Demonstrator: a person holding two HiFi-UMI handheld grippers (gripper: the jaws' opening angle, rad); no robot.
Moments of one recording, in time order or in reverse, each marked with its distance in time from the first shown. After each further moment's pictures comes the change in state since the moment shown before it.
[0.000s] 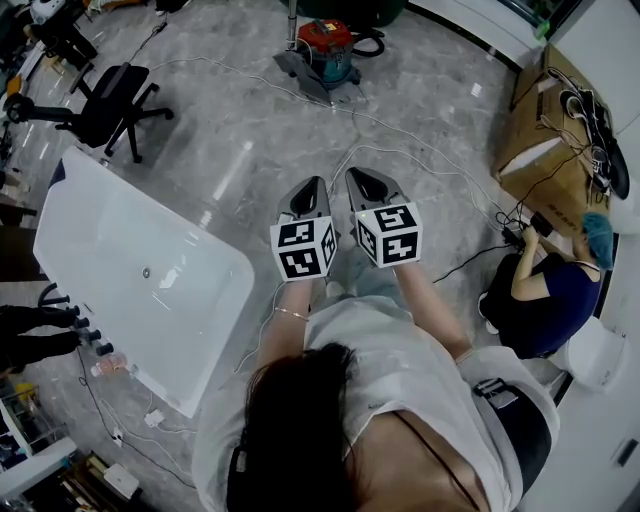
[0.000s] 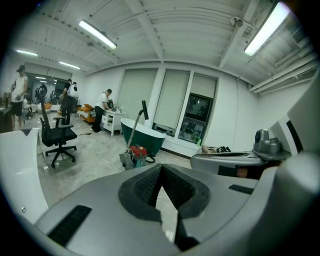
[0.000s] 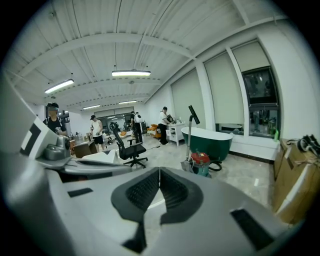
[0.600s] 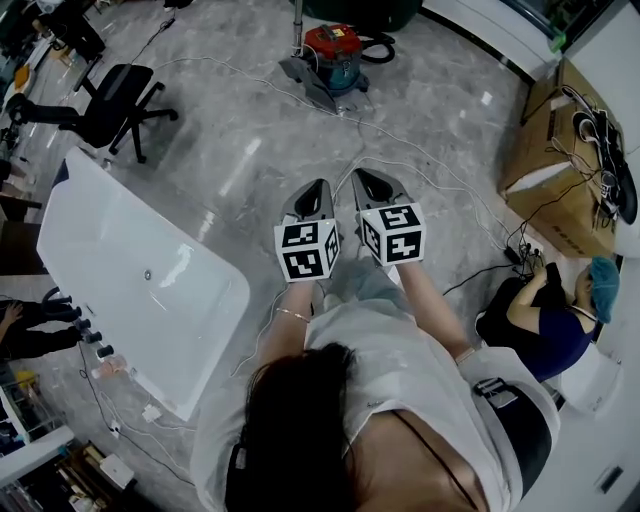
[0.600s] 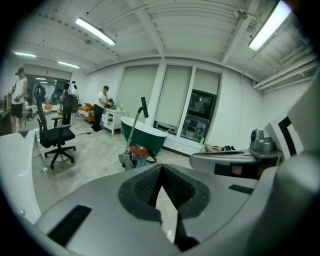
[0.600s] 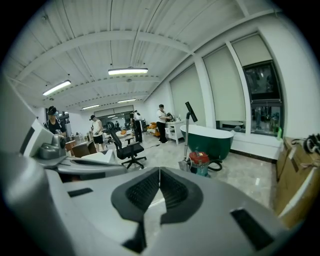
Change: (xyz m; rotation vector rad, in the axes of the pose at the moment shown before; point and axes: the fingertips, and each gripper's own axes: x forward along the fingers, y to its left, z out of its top) left arm 0.080 -0.003 0.025 0.004 0.034 0.023; right arm 0.057 -0.070 0.021 0.019 0.028 0.020
